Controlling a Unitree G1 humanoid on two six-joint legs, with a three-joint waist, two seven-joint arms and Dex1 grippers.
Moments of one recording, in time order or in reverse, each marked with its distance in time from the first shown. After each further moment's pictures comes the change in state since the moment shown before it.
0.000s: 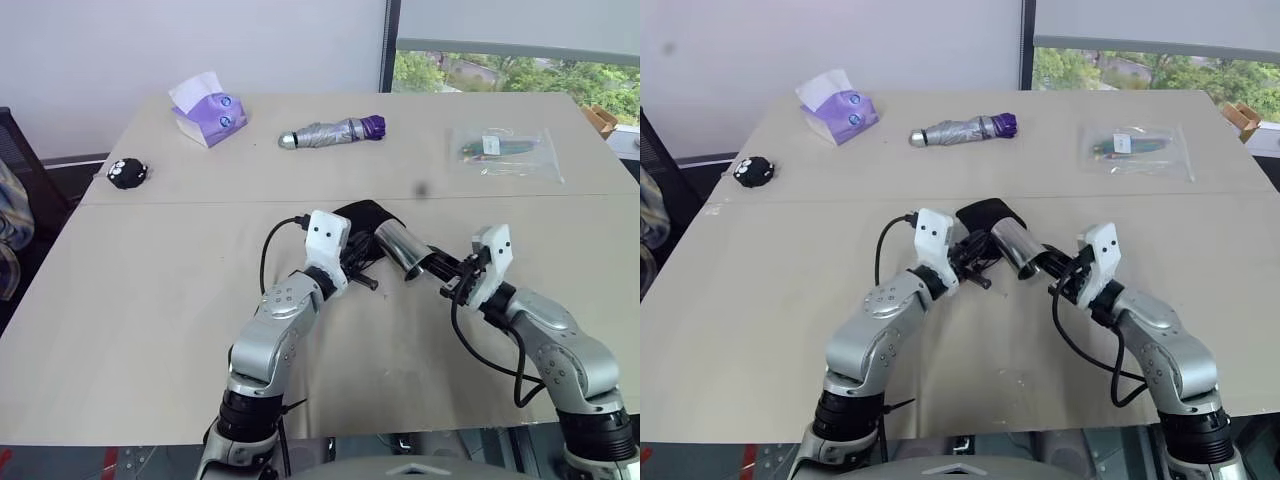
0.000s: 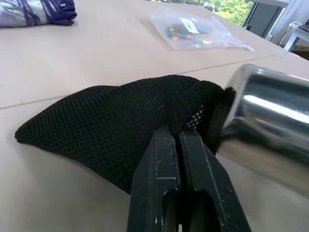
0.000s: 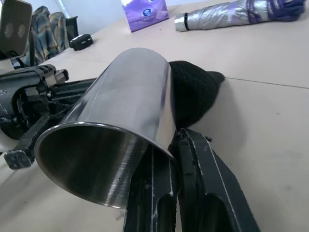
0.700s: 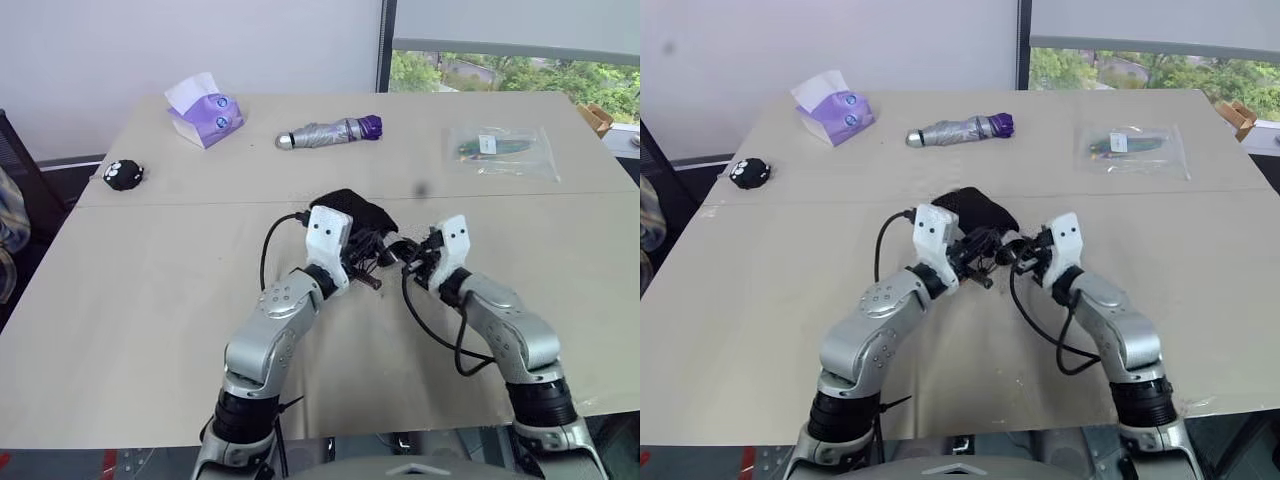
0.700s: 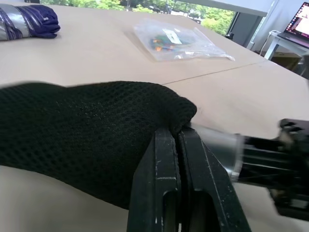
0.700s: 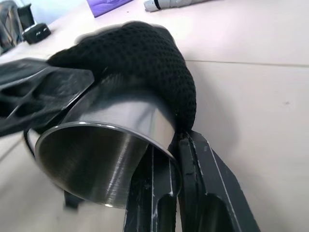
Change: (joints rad) left arm -0.004 0.023 -0.009 -0.057 -0.061 0.020 0.001; right arm -0.188 0.227 0.074 0.187 -0.152 0.088 -0.182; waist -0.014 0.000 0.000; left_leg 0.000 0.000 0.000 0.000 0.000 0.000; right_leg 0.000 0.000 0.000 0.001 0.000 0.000
